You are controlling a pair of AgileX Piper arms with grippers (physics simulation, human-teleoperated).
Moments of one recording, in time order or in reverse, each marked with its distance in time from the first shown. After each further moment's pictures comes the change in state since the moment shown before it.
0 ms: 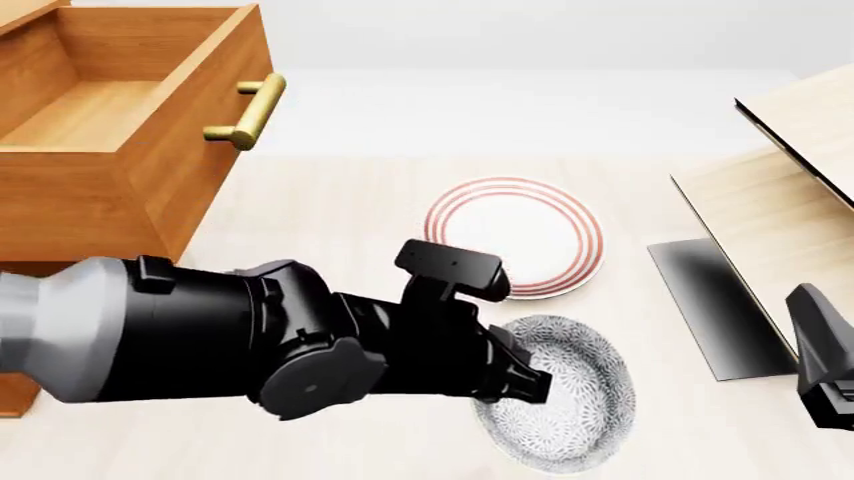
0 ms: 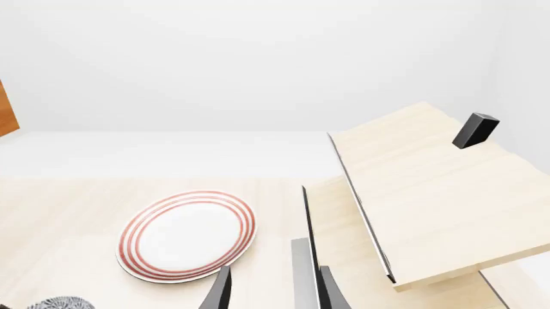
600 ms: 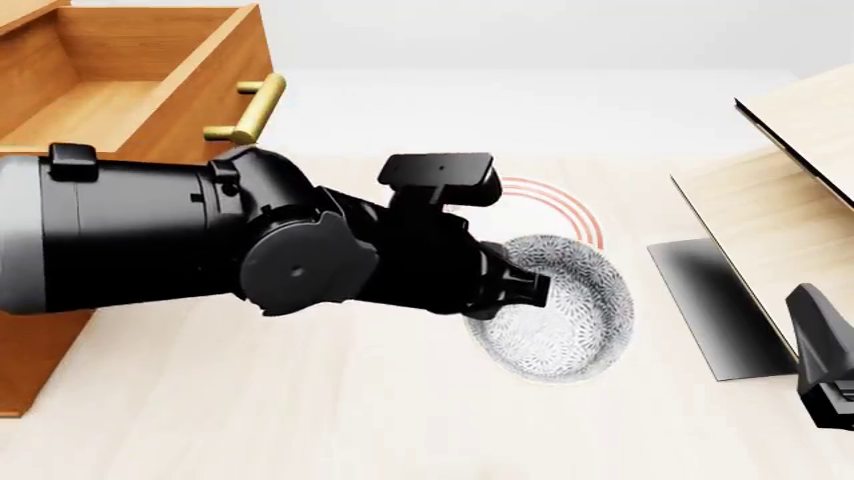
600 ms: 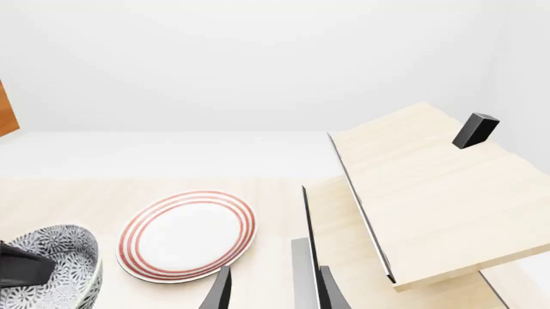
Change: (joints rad) left arm 0.077 -0.063 -0.180 0.239 0.013; right arm 0.000 0.000 0.000 0.000 0.000
